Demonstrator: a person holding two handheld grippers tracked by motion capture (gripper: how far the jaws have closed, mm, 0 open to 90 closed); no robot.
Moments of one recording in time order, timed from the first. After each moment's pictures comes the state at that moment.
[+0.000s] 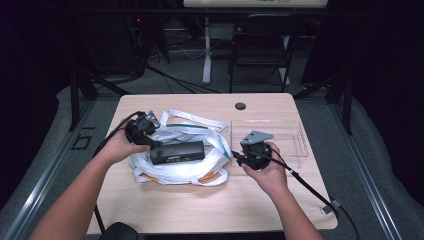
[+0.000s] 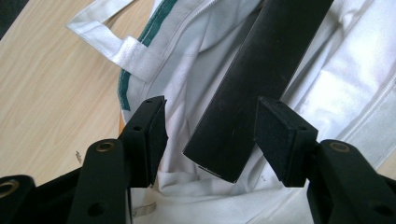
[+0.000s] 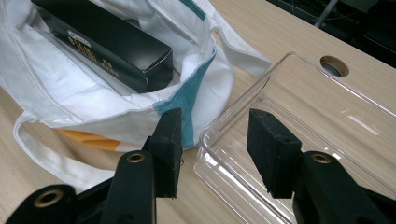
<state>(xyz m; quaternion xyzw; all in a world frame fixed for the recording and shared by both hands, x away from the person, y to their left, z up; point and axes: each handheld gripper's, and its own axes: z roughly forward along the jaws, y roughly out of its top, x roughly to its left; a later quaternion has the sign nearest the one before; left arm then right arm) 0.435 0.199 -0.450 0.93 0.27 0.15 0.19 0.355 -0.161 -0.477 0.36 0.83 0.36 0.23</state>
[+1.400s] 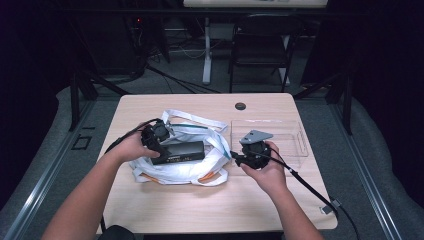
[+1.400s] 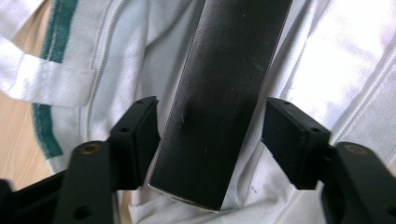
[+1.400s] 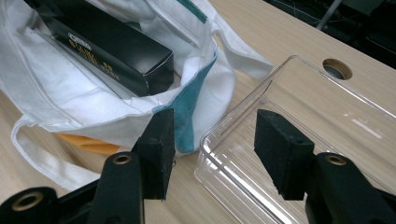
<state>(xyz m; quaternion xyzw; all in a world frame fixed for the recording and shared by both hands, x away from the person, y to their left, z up) 0.447 0.164 -0.483 0.97 0.19 0.10 0.12 0.359 -0.160 -0.479 0.36 0.83 0.37 0.23</state>
